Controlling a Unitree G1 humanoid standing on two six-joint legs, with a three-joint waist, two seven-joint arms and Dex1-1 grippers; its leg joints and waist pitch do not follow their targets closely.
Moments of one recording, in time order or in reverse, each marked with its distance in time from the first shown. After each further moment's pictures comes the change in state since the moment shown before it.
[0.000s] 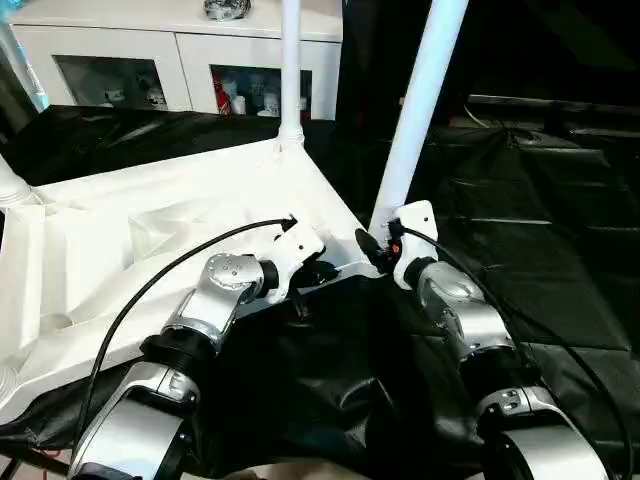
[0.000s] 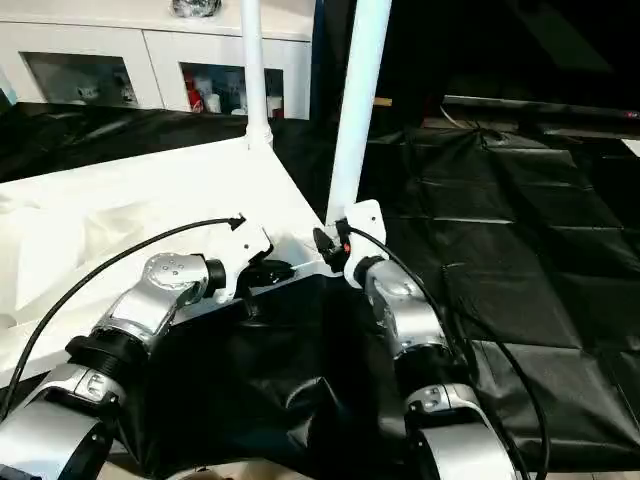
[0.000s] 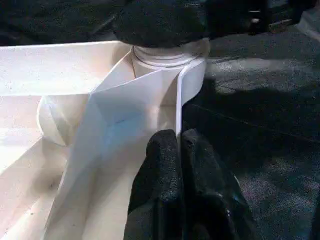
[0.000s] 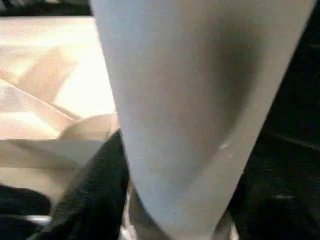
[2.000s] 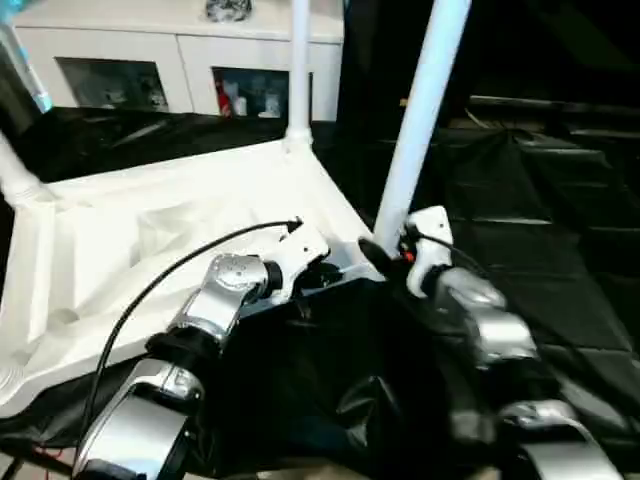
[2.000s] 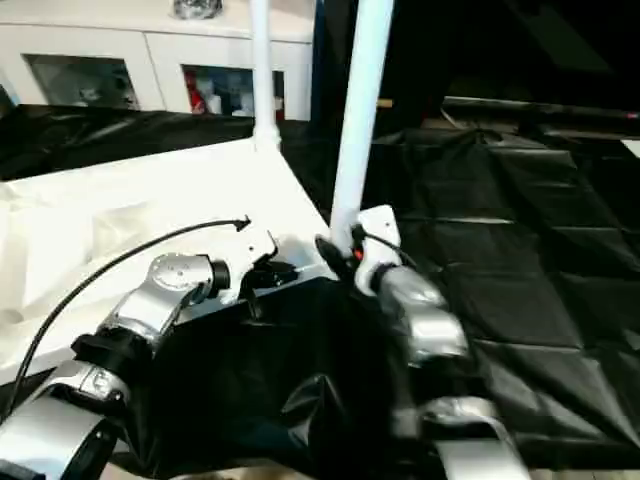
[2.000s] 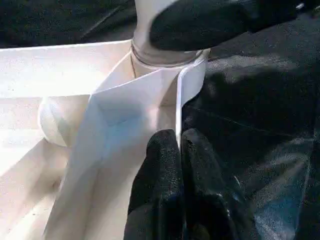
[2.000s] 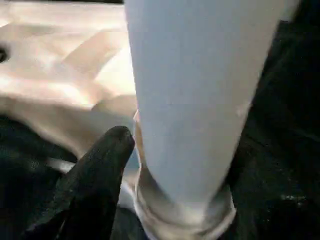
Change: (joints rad) left arm -0.018 -0.017 -0.019 0.043 0.018 -0.063 -0.017; right arm 0.091 -0.146 0.015 -0.133 0.013 0.047 0.237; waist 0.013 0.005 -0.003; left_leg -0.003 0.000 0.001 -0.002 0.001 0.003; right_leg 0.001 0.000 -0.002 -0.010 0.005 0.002
